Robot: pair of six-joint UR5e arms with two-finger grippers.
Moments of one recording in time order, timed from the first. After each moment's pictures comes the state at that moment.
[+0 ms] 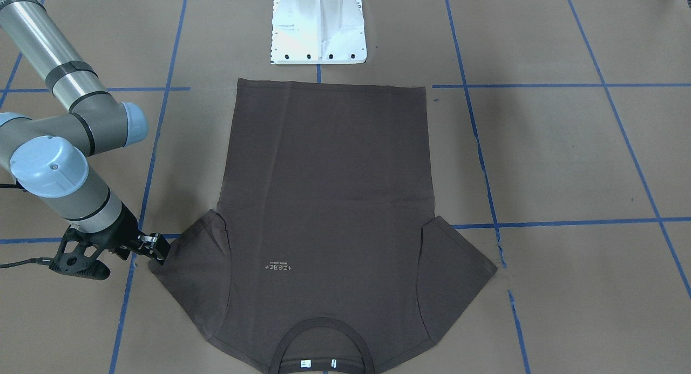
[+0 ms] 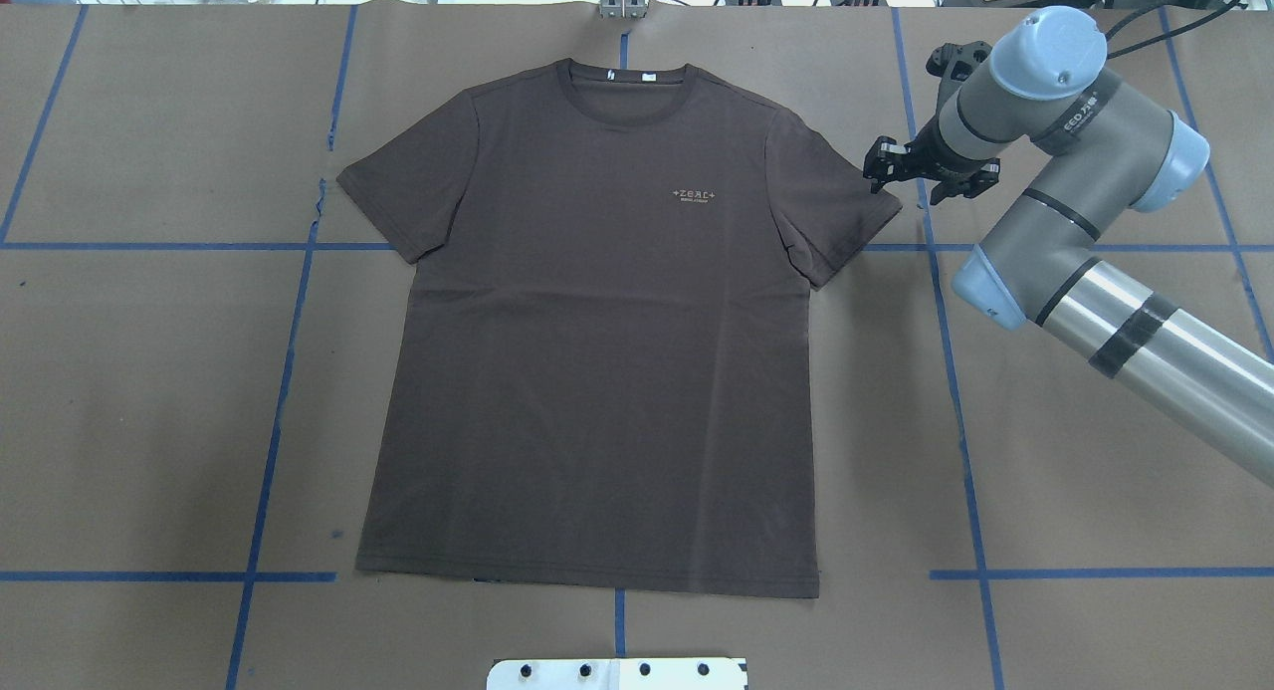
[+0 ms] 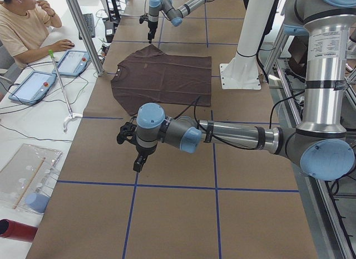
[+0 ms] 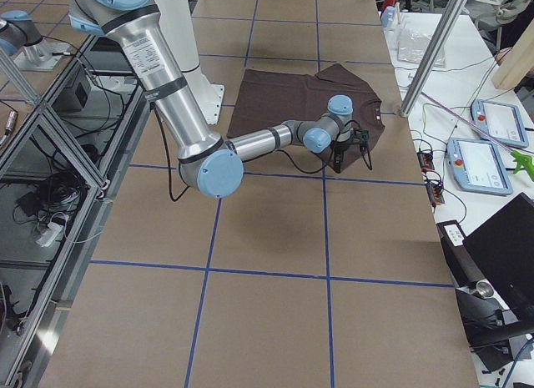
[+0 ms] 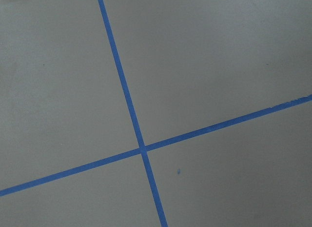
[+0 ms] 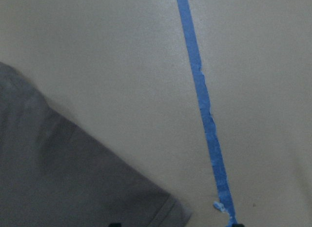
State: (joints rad) left arm -1.52 -1.54 -1.70 -1.84 -2.33 0.01; right arm 0.91 -1.05 1.29 -1.13 2.02 1.11
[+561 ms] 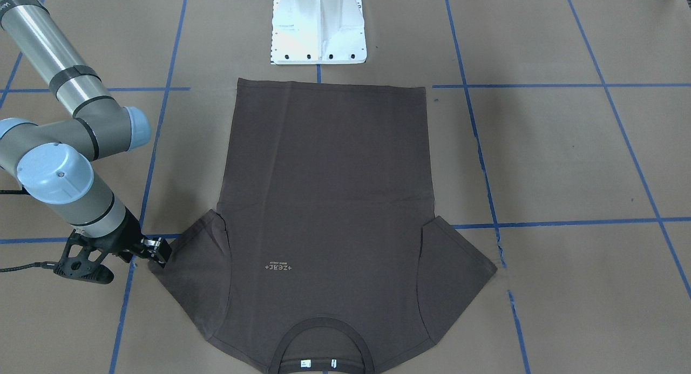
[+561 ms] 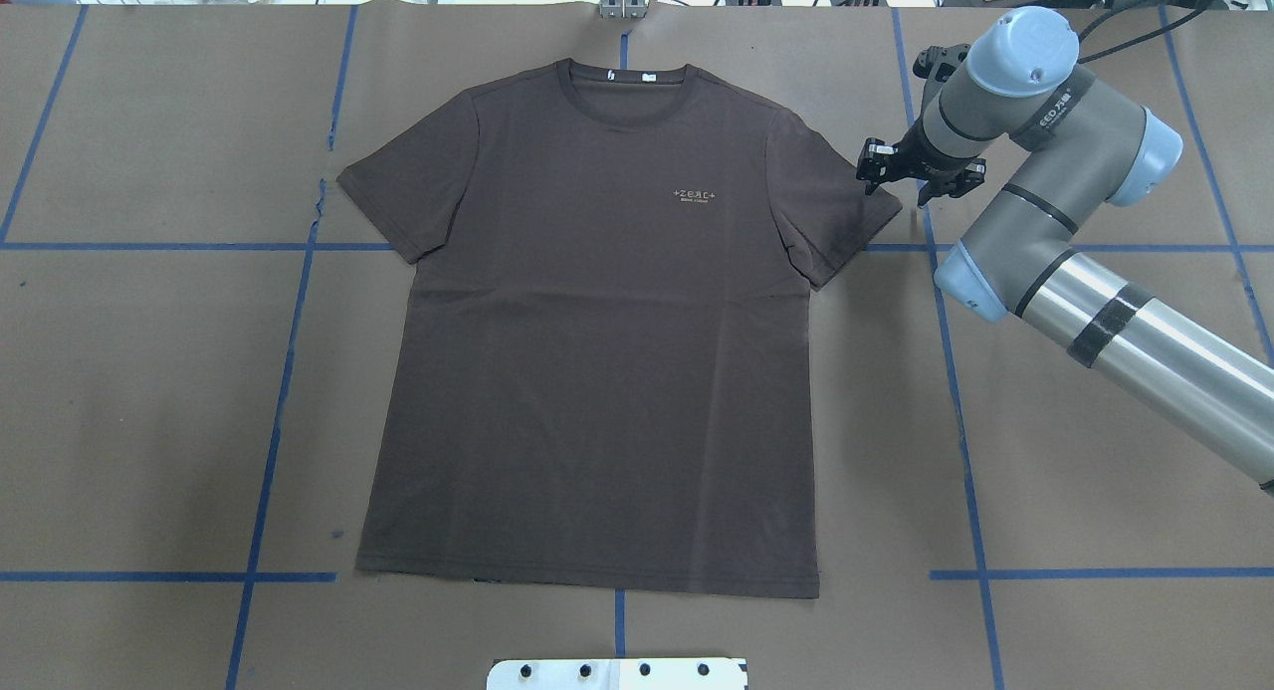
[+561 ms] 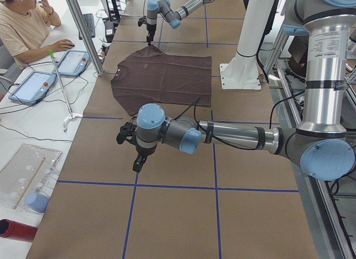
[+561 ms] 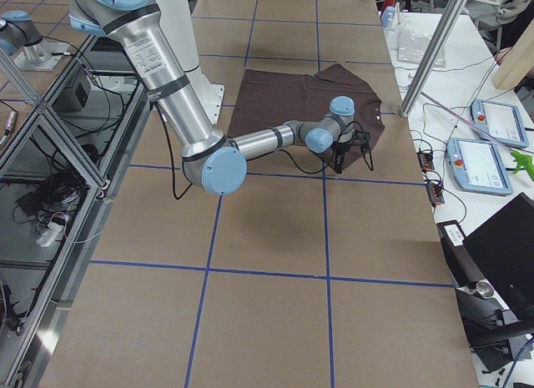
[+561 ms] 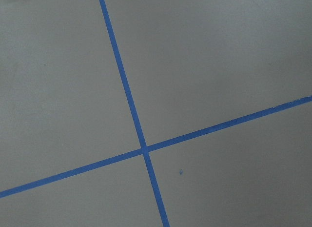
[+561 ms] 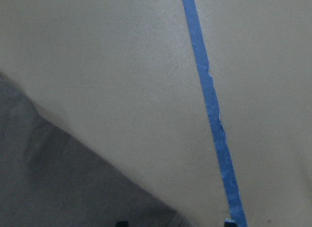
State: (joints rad) left arm -1.52 -1.54 -1.69 -1.86 -2.33 0.01; right arm 0.90 -1.00 1.22 -1.13 2.02 1.11
